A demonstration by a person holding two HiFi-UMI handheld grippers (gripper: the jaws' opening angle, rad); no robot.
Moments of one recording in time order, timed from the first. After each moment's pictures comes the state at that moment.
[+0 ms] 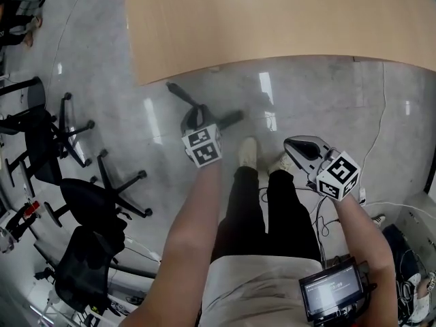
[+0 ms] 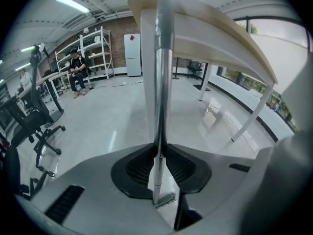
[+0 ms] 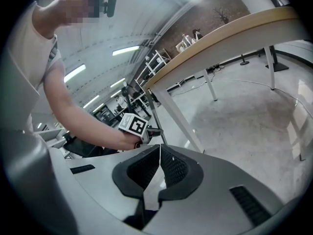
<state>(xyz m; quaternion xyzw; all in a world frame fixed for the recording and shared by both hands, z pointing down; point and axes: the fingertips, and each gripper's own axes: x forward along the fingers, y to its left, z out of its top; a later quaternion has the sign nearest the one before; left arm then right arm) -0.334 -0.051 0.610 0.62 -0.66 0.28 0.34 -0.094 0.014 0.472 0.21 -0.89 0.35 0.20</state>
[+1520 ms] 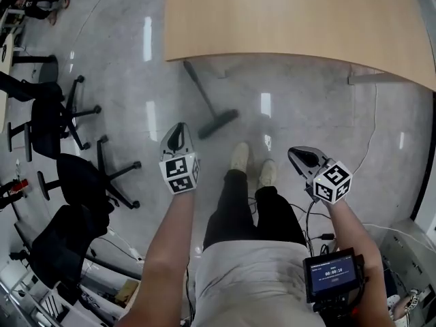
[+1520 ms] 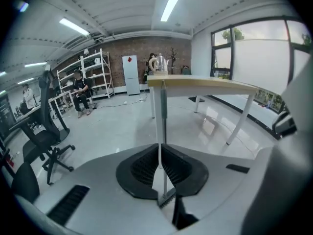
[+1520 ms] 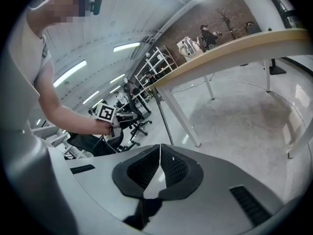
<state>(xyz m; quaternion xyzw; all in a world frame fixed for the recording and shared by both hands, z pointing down) -0.363 0.028 0.468 0.65 -0.67 0.25 0.25 -0.041 0.055 0.451 0.21 -0.88 0.35 0.23</state>
